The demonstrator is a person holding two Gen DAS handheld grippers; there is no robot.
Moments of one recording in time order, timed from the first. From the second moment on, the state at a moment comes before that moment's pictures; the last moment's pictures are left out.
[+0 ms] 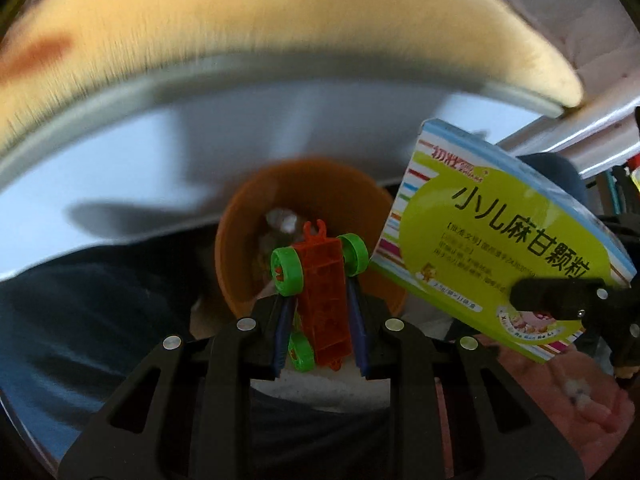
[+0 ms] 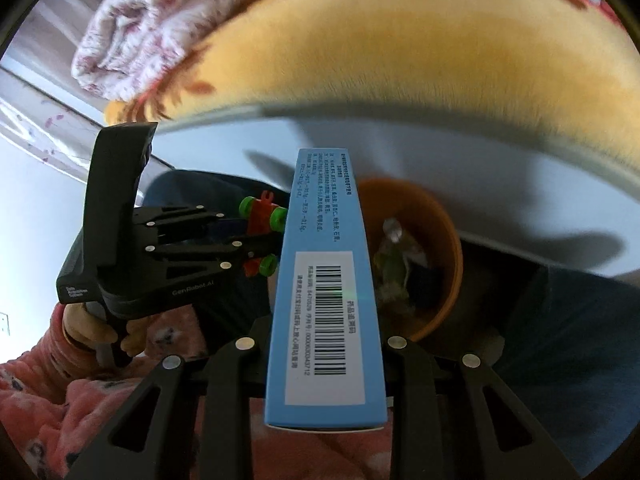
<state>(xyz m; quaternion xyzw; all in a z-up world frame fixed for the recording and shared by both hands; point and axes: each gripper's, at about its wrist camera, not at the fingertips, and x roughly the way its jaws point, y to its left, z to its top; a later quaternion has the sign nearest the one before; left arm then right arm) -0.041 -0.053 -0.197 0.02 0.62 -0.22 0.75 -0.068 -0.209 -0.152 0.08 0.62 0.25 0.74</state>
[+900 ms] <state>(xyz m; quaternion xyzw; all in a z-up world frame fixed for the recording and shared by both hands) -0.020 -0.059 -0.265 0.00 0.71 -0.15 0.69 -0.033 -0.243 -0.215 0.14 0.66 0.18 0.72</state>
